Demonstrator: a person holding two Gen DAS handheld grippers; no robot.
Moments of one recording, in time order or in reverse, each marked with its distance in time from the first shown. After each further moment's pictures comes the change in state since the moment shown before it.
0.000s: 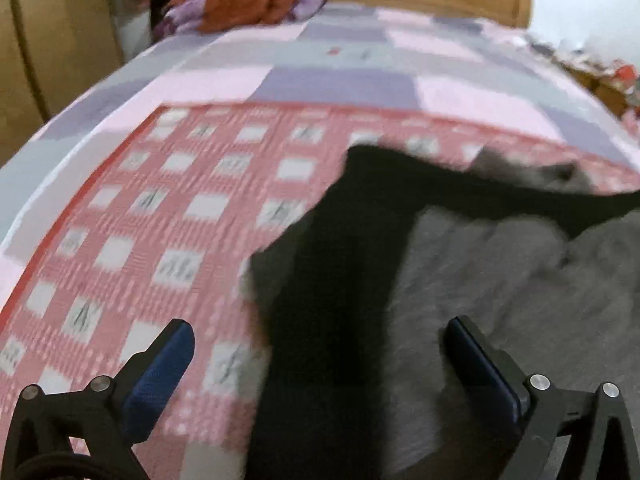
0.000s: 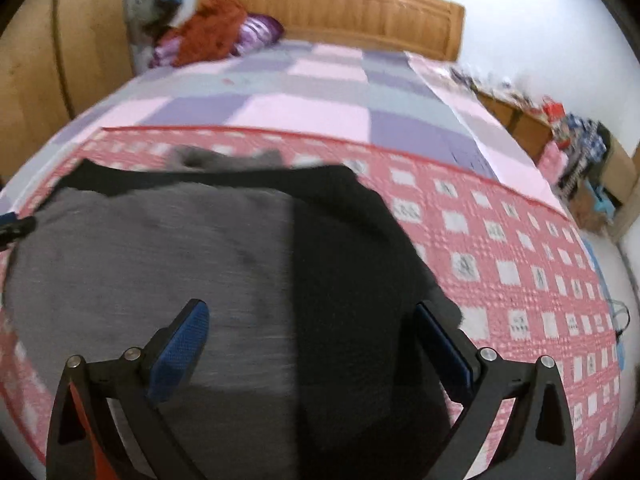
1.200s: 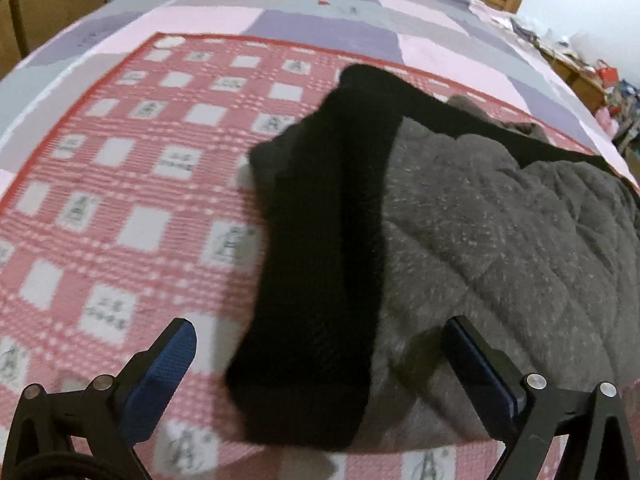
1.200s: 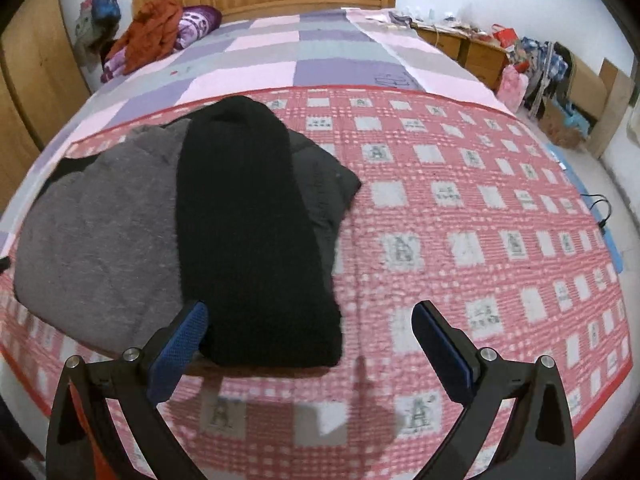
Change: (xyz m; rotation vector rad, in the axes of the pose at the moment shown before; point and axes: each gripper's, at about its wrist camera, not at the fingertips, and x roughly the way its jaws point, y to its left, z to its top) left arm -0.033 0.018 -0.037 -0.068 0.135 -0.161; right arm -0.053 -0.083 -0.082 0.243 0.140 -0.039
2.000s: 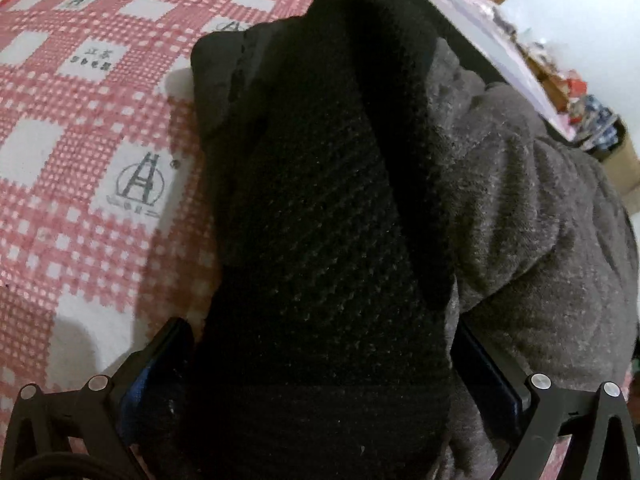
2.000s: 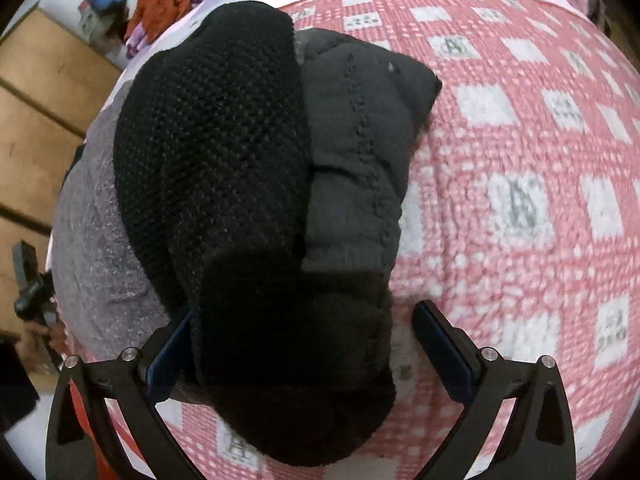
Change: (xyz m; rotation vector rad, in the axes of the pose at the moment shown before) left arm 0.071 0.012 -0.007 -0.113 0.155 -0.225; right arm 0.107 -0.013 0.004 0.099 0.292 0.319
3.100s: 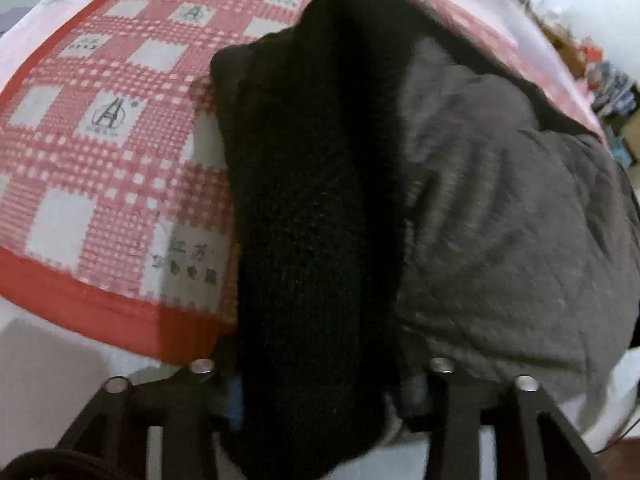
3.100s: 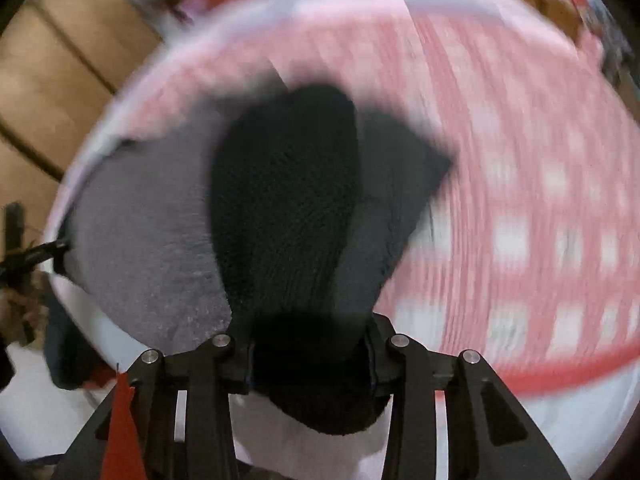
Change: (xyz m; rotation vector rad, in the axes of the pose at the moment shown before) left arm -0.139 0.092 -0.133 0.020 0.012 0.087; right arm -0.068 0.152 -0.183 -0.121 -0.008 -0.070
